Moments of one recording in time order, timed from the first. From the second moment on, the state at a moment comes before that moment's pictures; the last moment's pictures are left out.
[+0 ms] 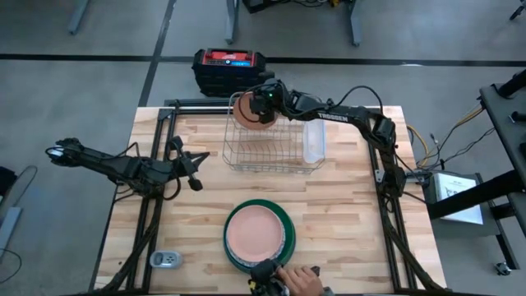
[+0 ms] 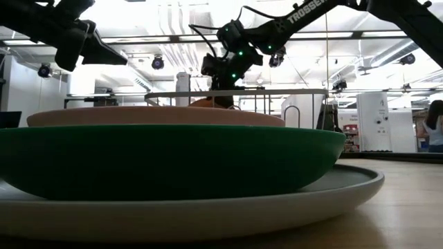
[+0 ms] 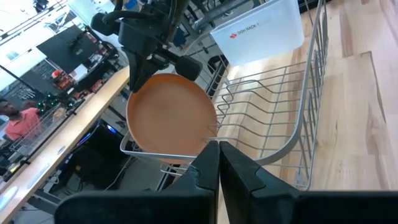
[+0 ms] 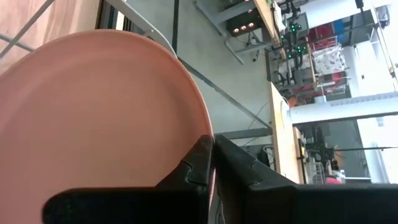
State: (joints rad) left arm -0.26 0.58 0.41 -0.18 -0.85 0.32; right arm -0.46 2.10 1.71 -0.07 0.31 -1.02
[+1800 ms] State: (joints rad) left arm -0.26 0.85 0.49 -0.20 -0.06 0.23; right arm 0.41 1.60 1.07 -0.17 0.66 0.68
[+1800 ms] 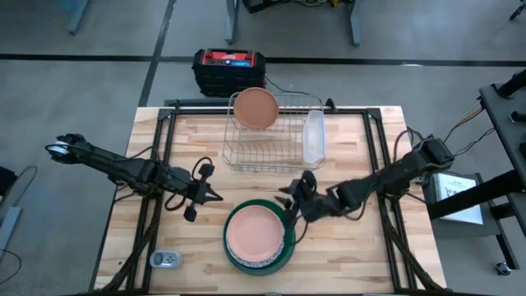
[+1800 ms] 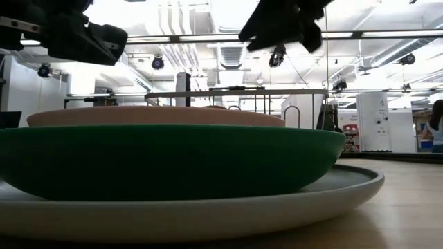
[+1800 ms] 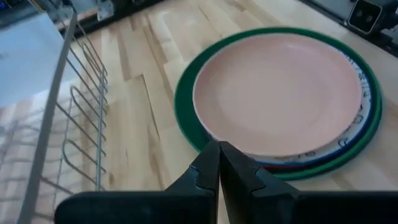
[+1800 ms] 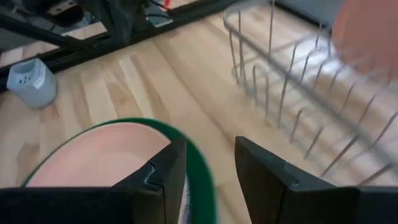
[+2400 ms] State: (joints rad) left arm -0.30 1.07 0.47 -0.24 0.12 -0.04; right arm 0.48 1.74 1.17 -0.23 0.47 1.02
